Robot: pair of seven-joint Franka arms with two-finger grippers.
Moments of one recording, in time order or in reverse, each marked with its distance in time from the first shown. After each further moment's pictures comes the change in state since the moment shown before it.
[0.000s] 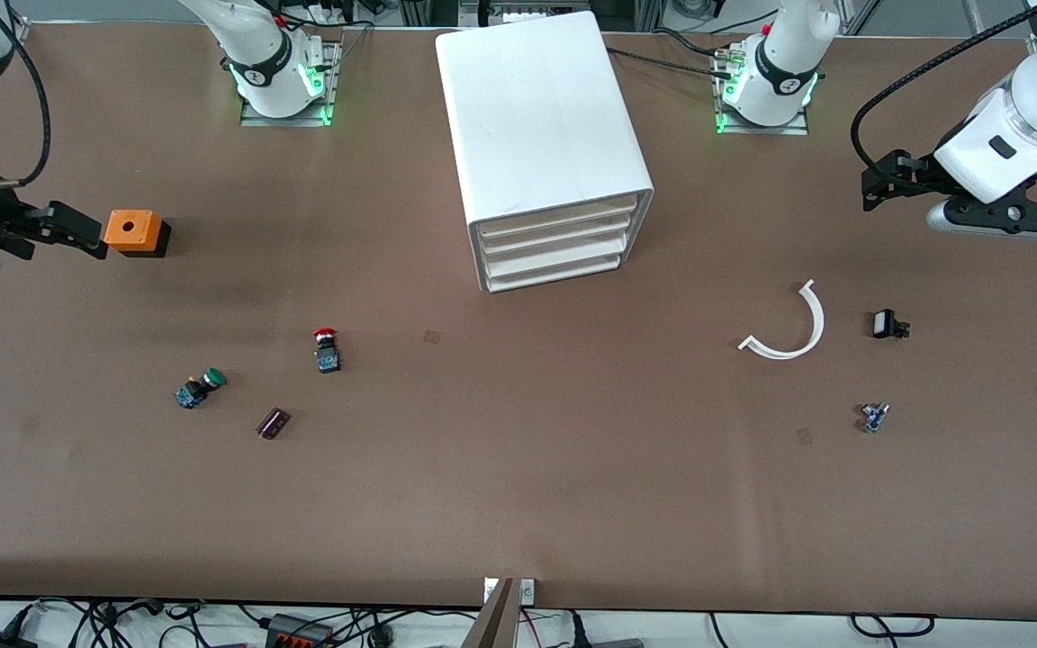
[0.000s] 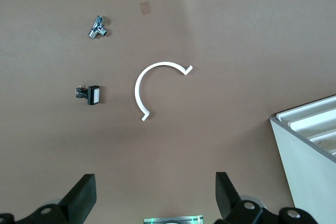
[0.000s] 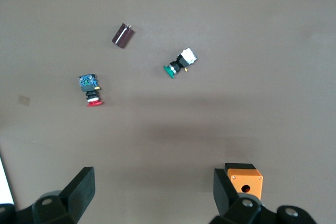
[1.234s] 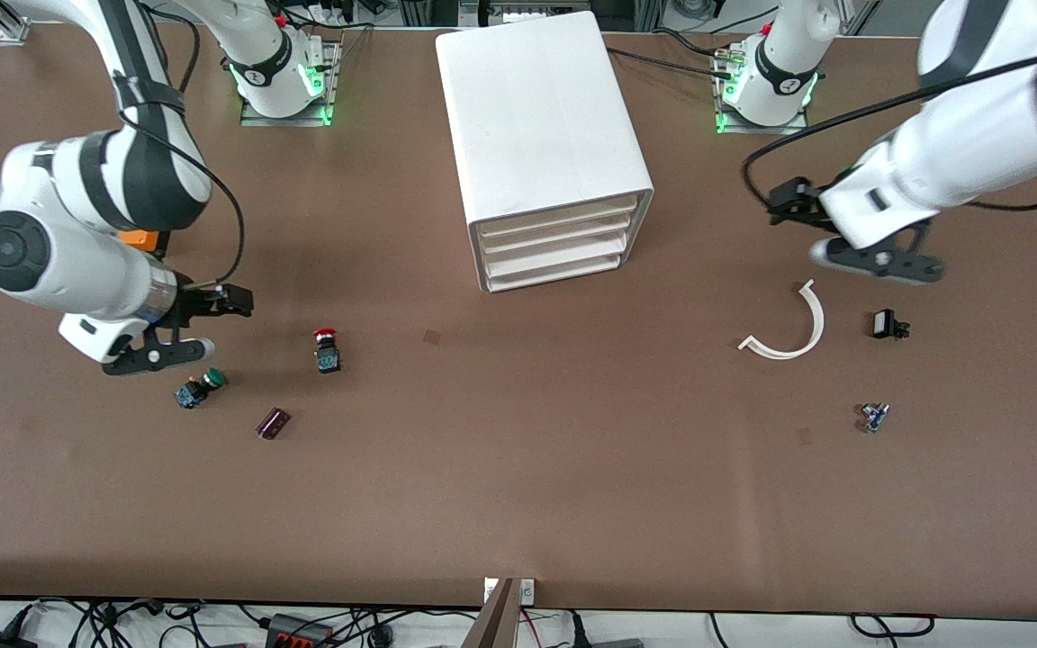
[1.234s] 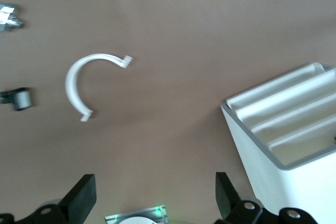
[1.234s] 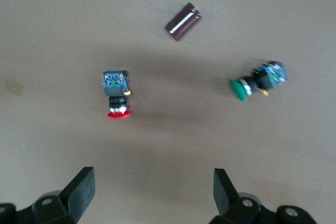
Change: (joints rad) left arm -0.143 0.206 -0.033 0.096 -0.140 -0.041 -0.057; right arm 0.189 0.290 0.007 -0.006 0.000 0.175 -0.001
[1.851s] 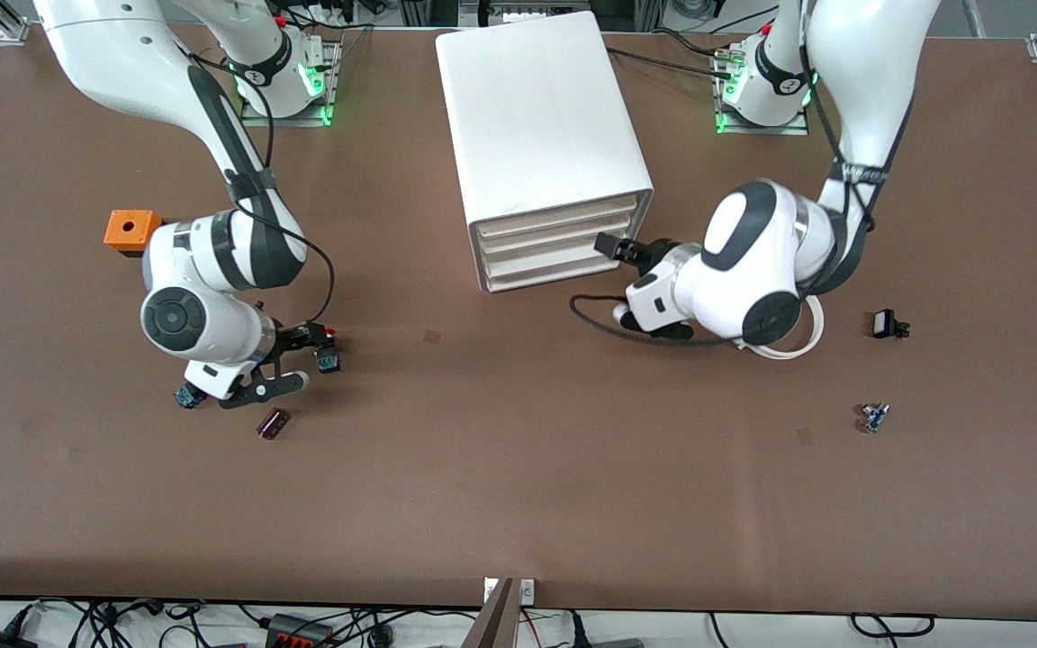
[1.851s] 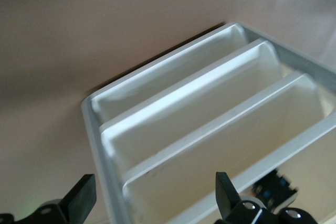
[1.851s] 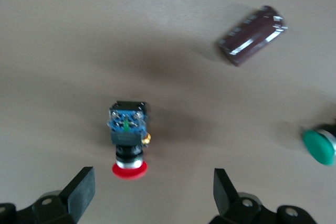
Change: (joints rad) left arm -0.128 0.396 0.003 0.003 -0.489 0.136 0.031; right arm 0.080 0.221 0.002 -0.001 0.000 0.207 0.010
